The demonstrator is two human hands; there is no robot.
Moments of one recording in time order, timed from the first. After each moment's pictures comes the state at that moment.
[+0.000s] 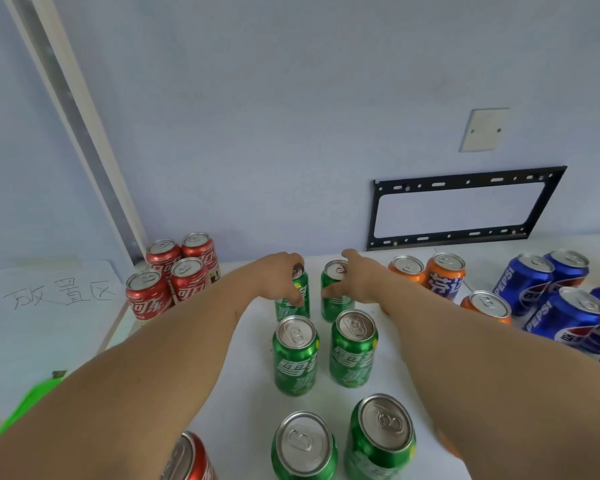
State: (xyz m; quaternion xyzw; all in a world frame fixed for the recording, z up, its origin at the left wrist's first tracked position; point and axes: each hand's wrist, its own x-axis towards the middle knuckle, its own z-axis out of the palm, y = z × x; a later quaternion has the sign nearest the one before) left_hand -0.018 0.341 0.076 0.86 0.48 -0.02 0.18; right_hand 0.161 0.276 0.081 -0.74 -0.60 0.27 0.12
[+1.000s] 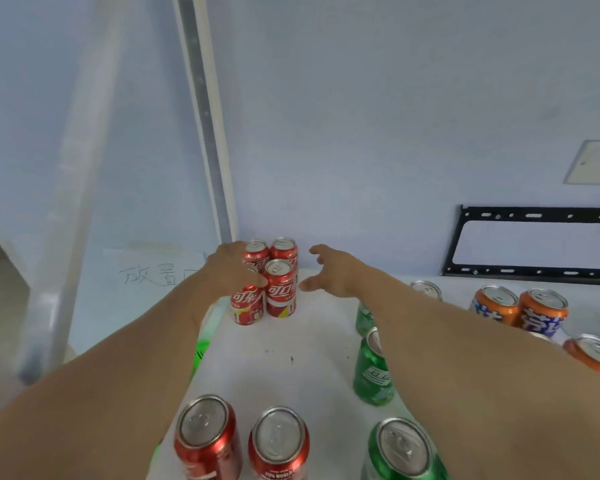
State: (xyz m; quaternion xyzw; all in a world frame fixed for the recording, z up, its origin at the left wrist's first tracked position) left_hand -0.218 0.307 0.112 0.66 0.66 0.23 0.26; right_hand 0.000 0.307 0.115 -0.61 -0.72 0.29 0.14
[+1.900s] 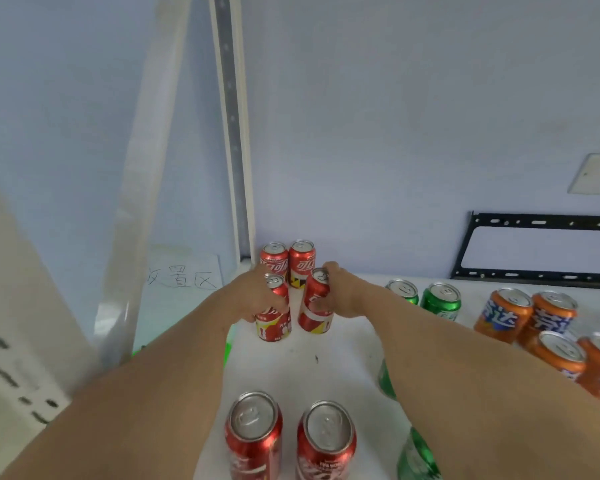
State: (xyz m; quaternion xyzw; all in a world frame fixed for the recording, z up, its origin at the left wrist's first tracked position) left_hand -0.235 0.289 0.091 0.63 0.64 0.19 0.40; right_hand -0.041 0.301 0.083 -0.65 -0.70 0.27 0.11
